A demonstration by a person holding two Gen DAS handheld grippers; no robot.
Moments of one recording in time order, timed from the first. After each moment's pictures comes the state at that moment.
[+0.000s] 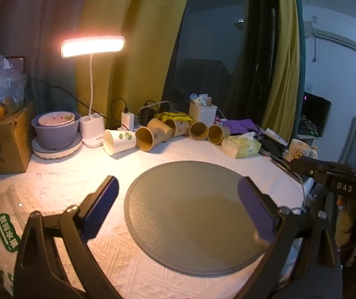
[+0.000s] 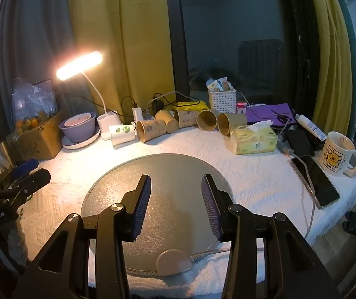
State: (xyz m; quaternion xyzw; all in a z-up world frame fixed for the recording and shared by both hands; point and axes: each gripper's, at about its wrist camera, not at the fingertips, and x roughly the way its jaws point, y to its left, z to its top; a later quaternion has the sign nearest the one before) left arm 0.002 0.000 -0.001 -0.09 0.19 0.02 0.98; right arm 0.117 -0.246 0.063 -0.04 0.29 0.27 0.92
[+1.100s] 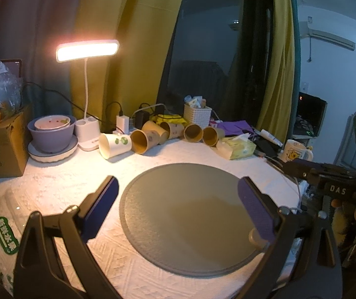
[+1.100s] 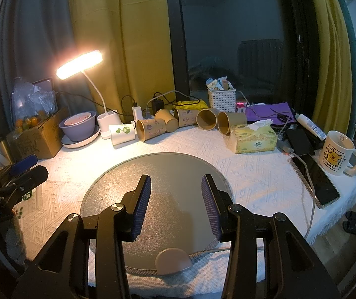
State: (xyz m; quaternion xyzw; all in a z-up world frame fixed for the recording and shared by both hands) left arm -0.002 -0.007 0.006 -0.09 0.19 0.00 0.98; right arm 0.116 -0.247 0.060 -0.04 0.29 0.27 0.92
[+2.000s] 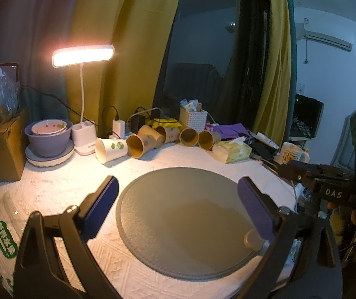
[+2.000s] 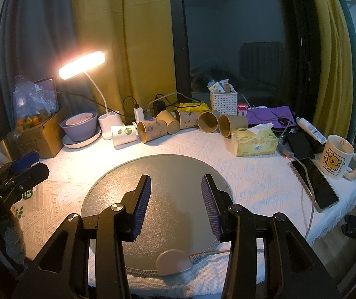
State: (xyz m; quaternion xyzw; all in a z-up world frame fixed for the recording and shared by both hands) left arm -0.004 -0.013 0.010 -0.08 0.18 0.00 0.98; right arm 0.114 -0.244 0.063 -0.04 0.29 0.27 0.92
